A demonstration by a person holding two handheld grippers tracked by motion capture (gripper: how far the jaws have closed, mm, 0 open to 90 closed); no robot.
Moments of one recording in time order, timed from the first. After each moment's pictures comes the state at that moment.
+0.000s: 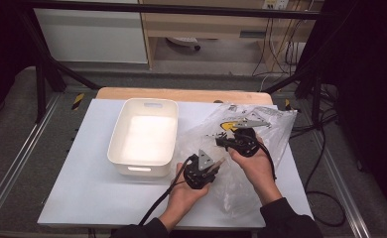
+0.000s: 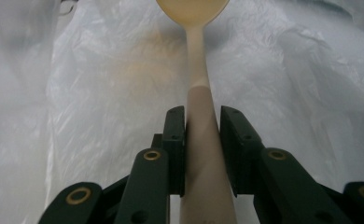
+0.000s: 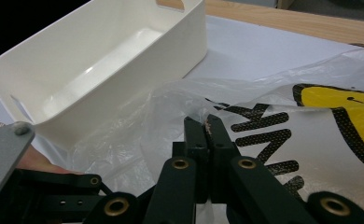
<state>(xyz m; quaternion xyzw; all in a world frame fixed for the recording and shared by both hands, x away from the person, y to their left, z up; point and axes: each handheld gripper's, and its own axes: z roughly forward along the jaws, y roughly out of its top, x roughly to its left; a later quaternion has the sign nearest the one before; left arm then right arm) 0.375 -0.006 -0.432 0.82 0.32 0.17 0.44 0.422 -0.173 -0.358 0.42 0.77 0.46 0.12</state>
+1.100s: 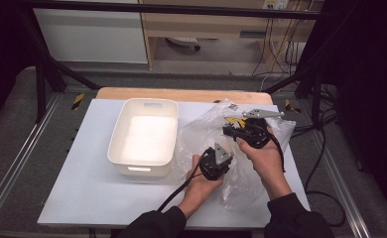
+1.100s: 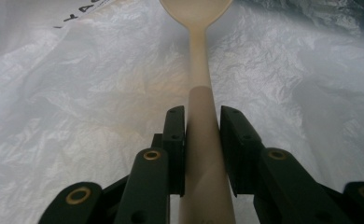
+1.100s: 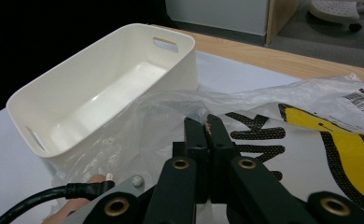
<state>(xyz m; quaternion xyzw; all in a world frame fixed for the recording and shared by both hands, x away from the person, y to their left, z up) 0.403 -0.049 -0.445 0.81 0.30 0.21 0.46 0.422 -0.189 -0.319 0.41 0.76 0.49 0.14</state>
